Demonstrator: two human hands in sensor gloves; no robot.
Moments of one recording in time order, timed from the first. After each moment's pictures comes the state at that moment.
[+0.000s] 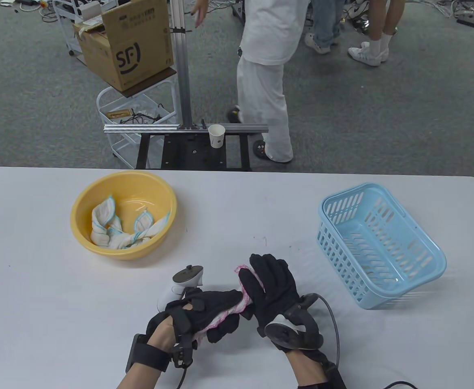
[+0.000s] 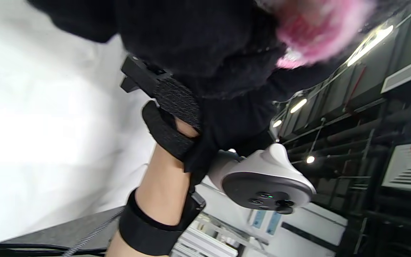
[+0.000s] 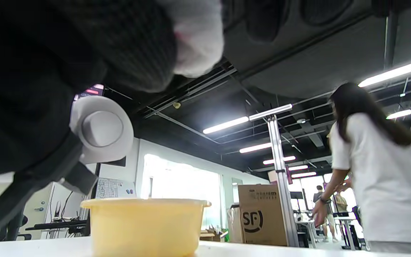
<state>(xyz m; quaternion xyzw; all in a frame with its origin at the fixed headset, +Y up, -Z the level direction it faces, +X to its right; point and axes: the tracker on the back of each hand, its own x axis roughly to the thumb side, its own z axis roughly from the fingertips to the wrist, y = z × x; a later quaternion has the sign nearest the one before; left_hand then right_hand) -0.105 -0.776 -0.312 -0.49 -0.23 0.64 0.54 0.090 -0.715 -0.275 0.31 -0.31 0.88 0.15</state>
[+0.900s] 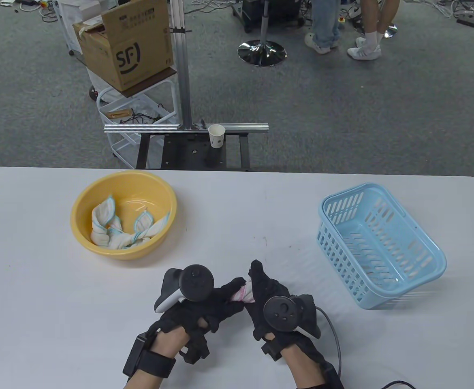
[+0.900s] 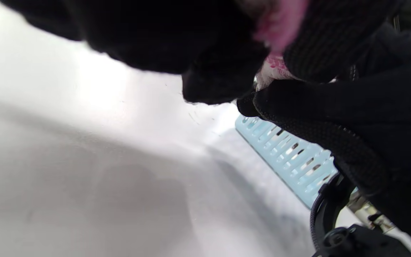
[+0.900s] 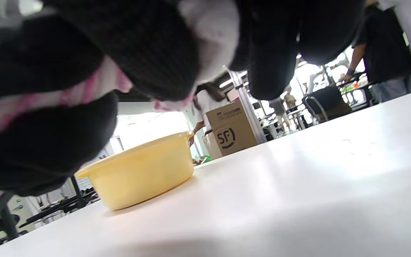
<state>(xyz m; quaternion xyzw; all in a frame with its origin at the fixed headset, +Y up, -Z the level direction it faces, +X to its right) -0.117 -0.736 -0.316 -0.16 -0.21 0.33 0.91 0.090 -0.731 -0.289 0.23 -0.11 0.94 0.24</state>
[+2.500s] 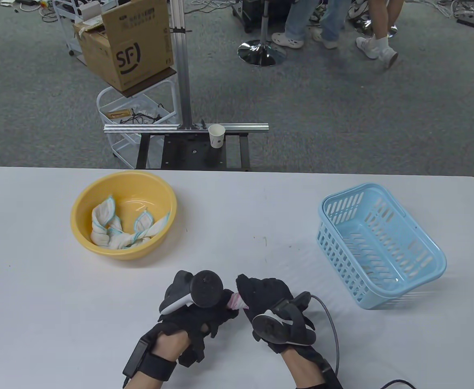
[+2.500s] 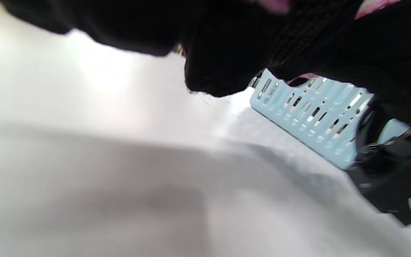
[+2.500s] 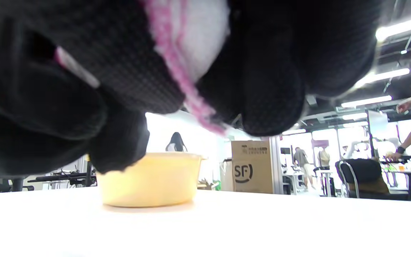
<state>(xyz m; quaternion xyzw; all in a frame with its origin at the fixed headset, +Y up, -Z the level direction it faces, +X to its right) -0.101 -0.730 -0.305 -0.14 -0.23 0.16 0.95 0.071 -0.716 -0.278 0.31 -0.21 0.92 0.10</state>
